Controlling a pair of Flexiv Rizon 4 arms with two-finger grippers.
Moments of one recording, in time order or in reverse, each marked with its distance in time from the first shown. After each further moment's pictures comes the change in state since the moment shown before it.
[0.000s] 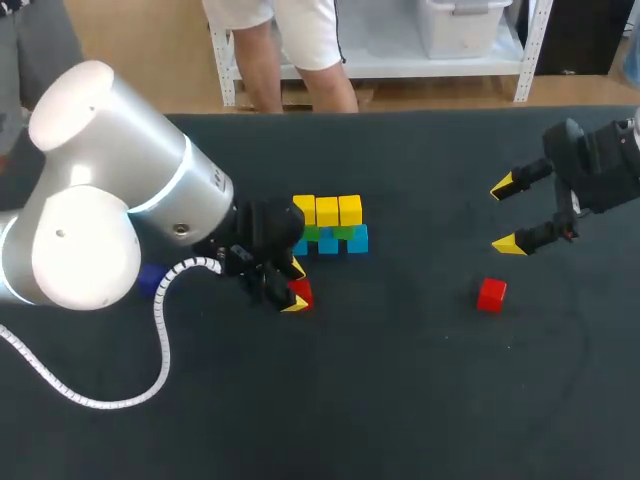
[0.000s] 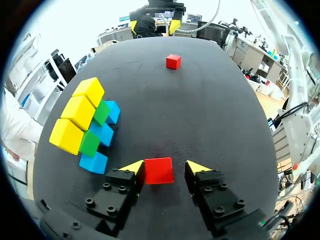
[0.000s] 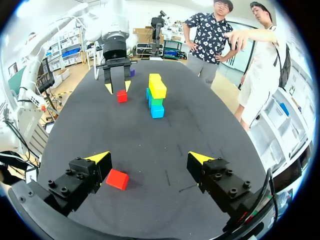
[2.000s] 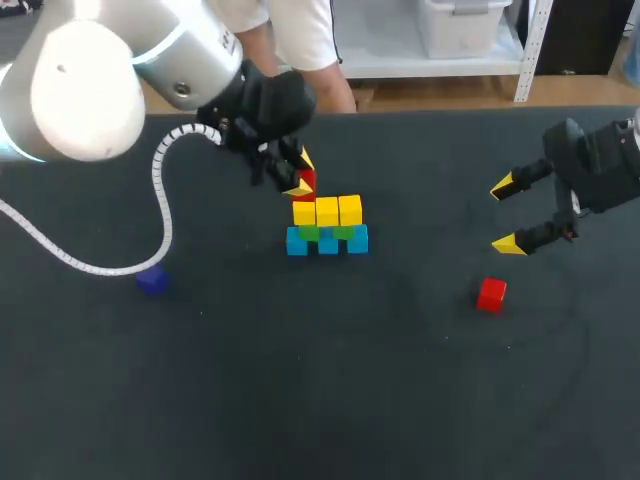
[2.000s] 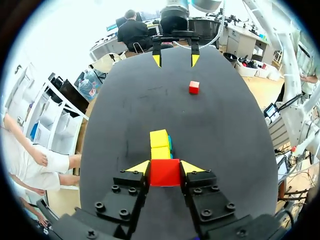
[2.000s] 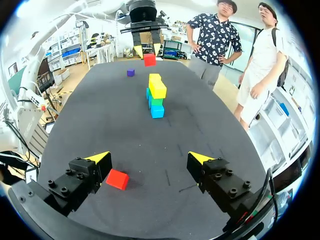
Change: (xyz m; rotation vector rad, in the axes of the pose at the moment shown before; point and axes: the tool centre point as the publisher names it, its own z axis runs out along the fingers) left arm -0.073 0.096 -0.088 -0.043 0.036 0.188; right arm 0.000 0.000 0.000 0.000 0.000 0.000
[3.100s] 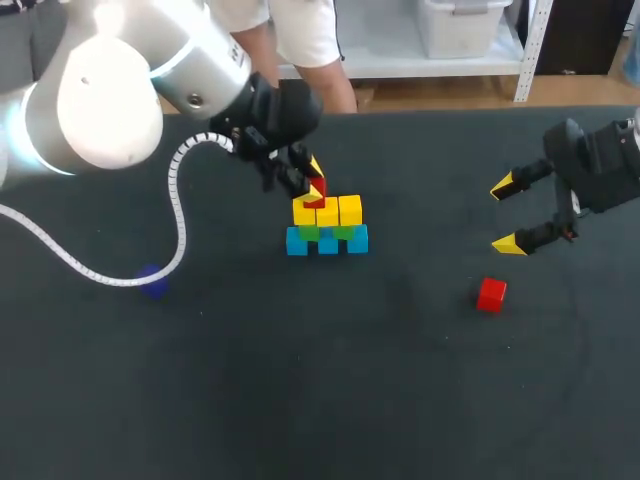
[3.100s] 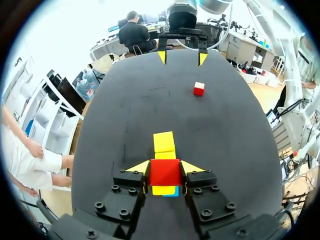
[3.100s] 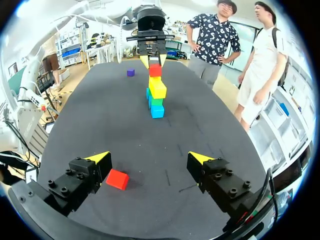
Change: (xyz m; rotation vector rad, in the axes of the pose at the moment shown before) left arm 0.004 0.010 0.029 0.026 -0.044 -0.034; right arm 0.000 0.000 0.000 0.000 0.000 0.000
